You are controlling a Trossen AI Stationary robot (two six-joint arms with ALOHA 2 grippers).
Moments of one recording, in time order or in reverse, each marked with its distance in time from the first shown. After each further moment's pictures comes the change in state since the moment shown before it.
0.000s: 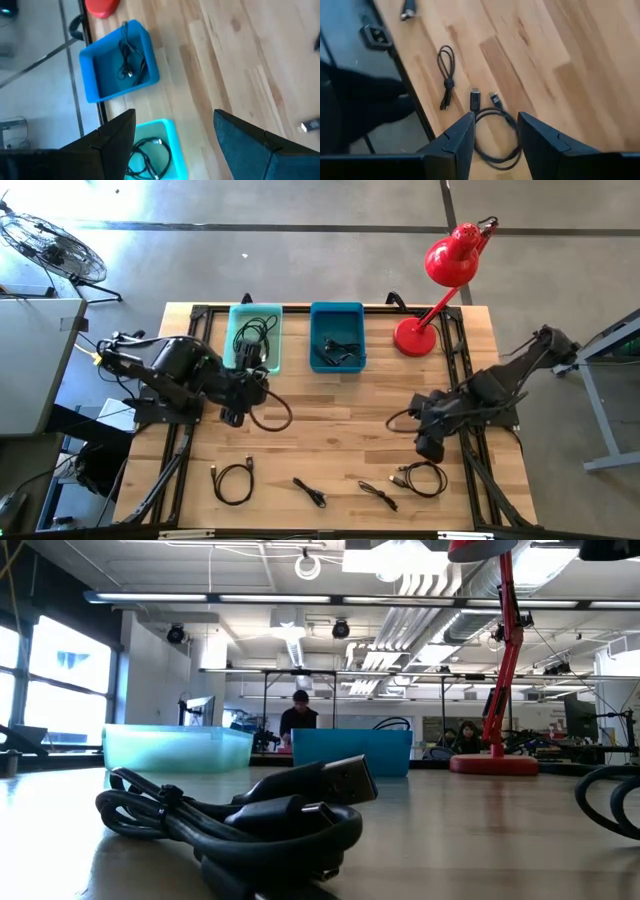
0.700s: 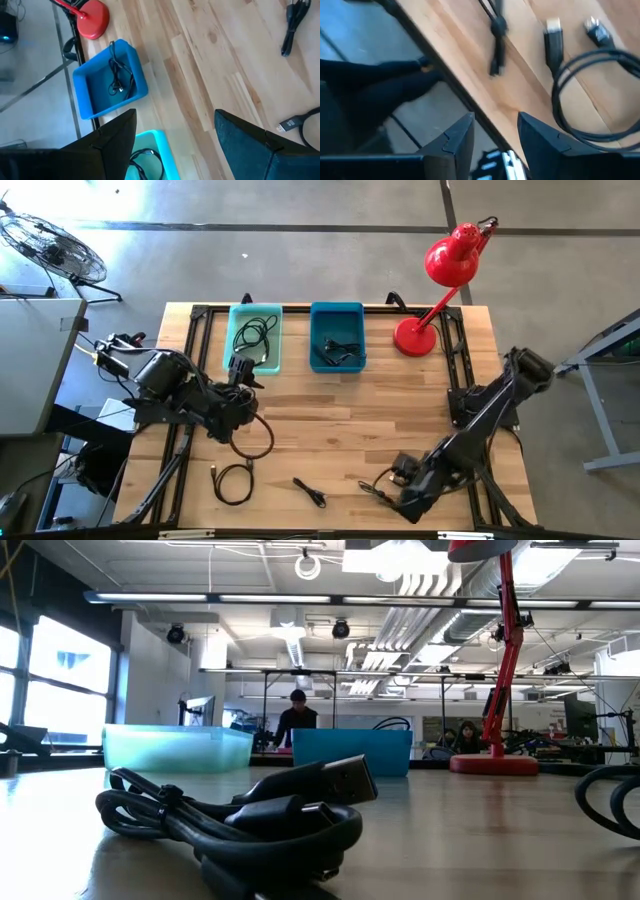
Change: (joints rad) left arm -0.148 -0.016 -0.004 0.005 -0.020 -0.040; right arm 0.262 0.400 0.000 0.366 -0.117 0.466
